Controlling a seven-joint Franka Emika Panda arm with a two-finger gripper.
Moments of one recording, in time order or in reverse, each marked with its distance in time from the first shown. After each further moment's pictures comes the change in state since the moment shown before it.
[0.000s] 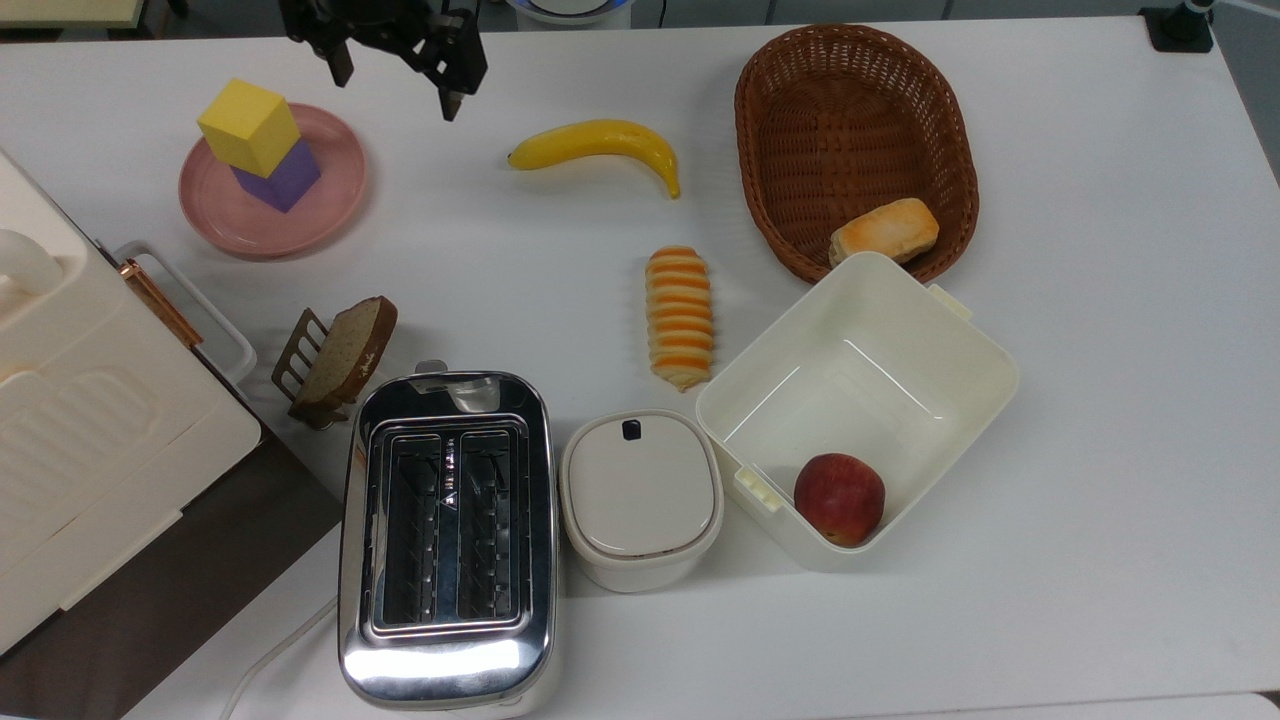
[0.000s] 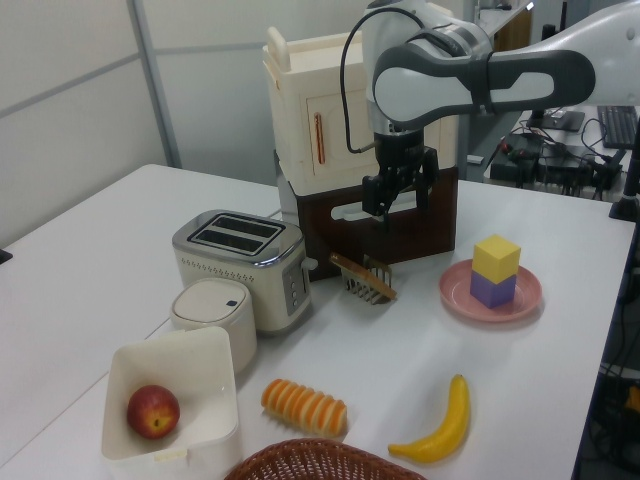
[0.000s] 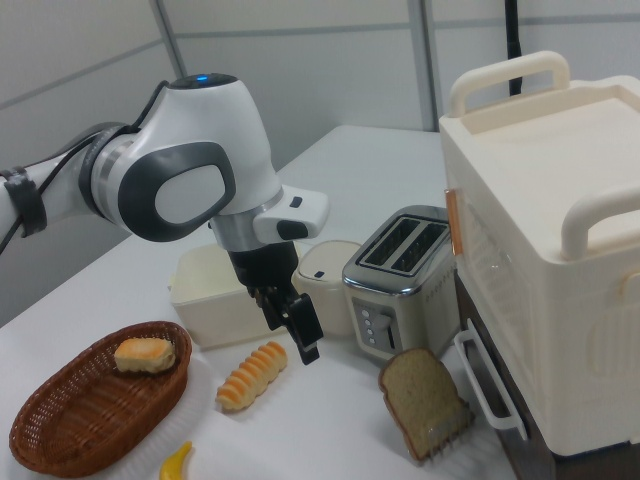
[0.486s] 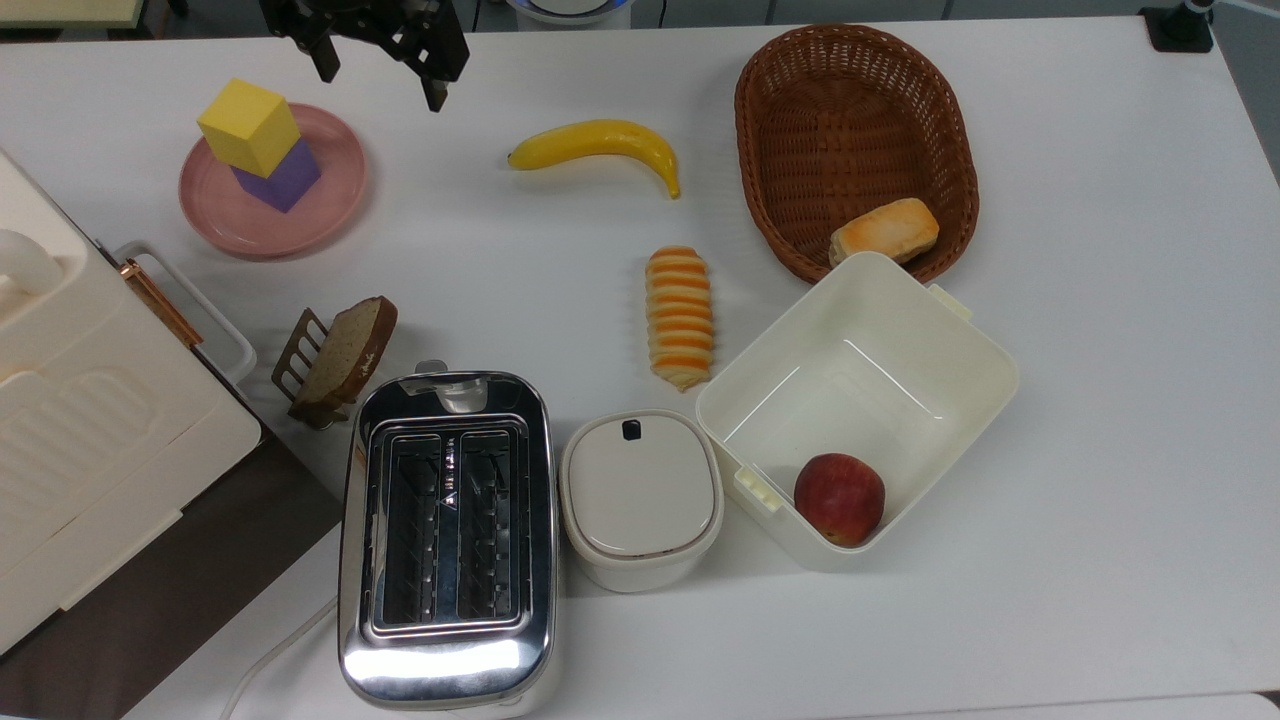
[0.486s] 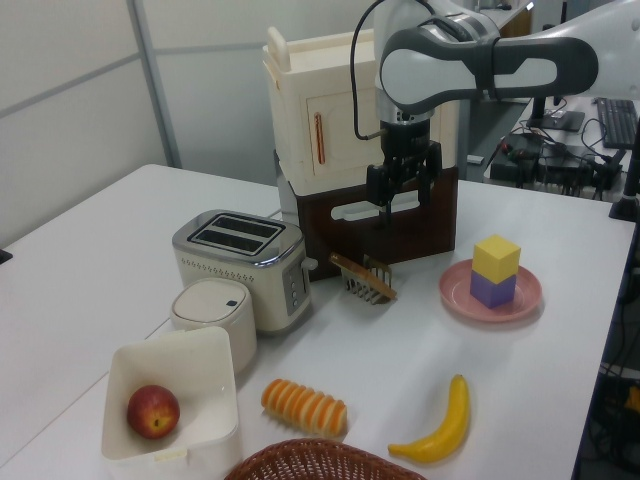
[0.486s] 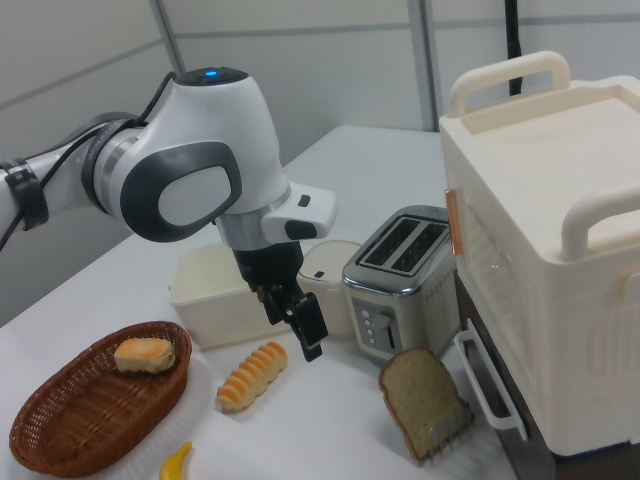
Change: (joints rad) arm 0.010 0.000 -0.044 0.019 0.059 -0.008 -0.054
